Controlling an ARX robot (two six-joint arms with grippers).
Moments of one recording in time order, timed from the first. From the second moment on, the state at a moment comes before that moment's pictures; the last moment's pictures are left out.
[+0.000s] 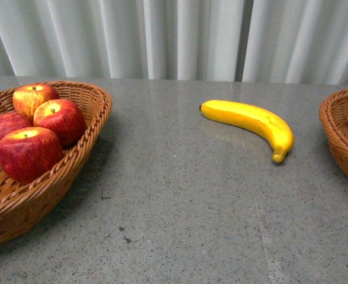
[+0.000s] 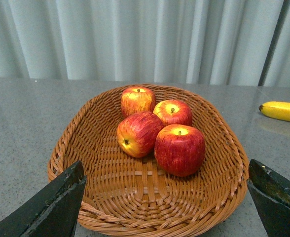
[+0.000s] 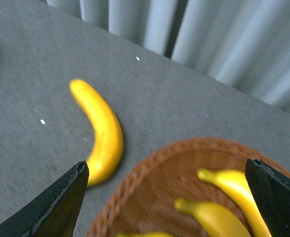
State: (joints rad) left arm 0.00 0.01 0.01 0.00 0.00 0.00; right arm -0.03 1.44 0.94 0.08 -0.35 -0.33
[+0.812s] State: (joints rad) left arm 0.00 0.01 0.01 0.00 0.00 0.00; right arm 0.24 2.09 1.58 -0.15 -0.20 -0.23
